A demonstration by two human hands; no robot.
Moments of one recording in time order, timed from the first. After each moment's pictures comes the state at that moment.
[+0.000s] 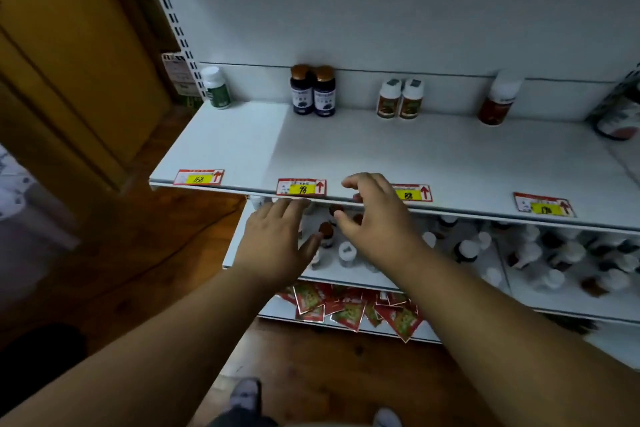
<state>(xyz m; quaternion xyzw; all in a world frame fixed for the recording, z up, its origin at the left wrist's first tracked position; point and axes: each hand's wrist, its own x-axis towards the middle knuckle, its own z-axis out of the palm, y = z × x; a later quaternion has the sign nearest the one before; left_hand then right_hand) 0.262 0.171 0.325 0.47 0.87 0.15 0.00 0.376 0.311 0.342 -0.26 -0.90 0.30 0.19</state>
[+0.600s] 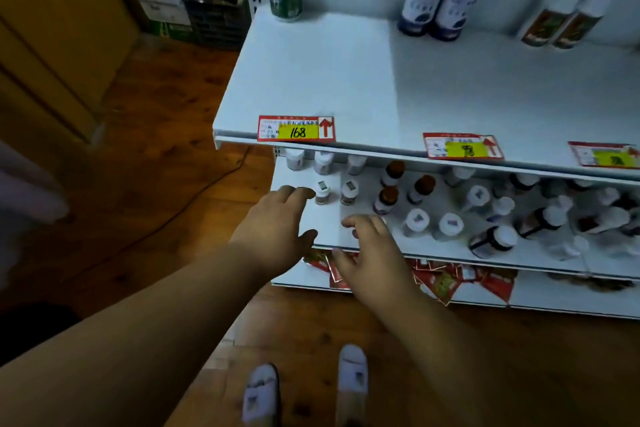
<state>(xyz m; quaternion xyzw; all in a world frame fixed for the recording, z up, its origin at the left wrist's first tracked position) 0.062 0.068 0.197 0.50 0.84 0.14 0.16 0.220 0.156 0.179 -0.37 -0.86 0.33 0.06</state>
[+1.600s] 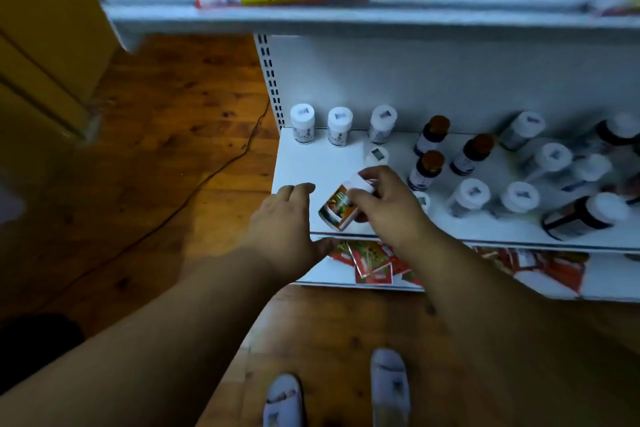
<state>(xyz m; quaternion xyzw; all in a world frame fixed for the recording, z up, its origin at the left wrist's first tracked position) 0.039 0.090 0.047 0.45 0.86 0.11 0.20 0.151 0.229 0.016 -0.42 -0.68 0.60 0.12</state>
